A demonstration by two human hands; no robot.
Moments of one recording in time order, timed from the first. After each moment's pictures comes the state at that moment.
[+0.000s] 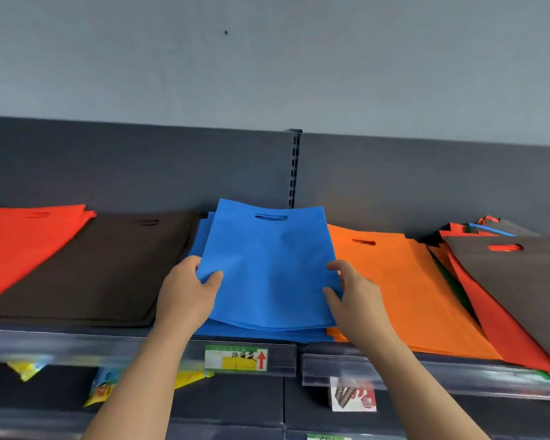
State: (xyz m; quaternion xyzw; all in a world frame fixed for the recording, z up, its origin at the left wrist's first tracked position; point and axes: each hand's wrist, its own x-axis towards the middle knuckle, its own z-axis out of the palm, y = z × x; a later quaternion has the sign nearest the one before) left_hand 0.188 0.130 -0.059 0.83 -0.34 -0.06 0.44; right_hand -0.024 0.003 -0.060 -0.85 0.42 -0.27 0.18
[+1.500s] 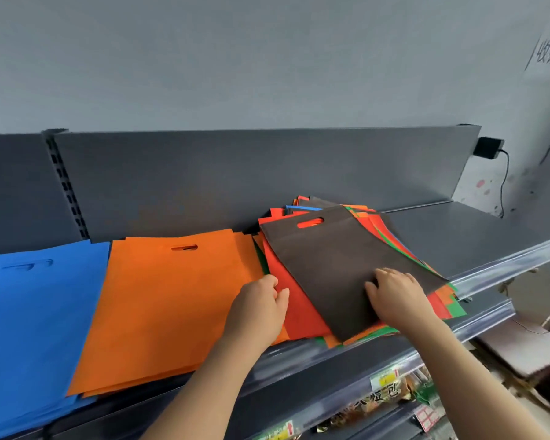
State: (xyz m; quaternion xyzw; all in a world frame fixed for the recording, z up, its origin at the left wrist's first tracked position) left_hand -0.126 -0.074 -0.072 0.69 -0.63 -0.15 0.32; right_hand -0.352 -0.144 -0.079 -0.72 0.68 -0.12 -0.03
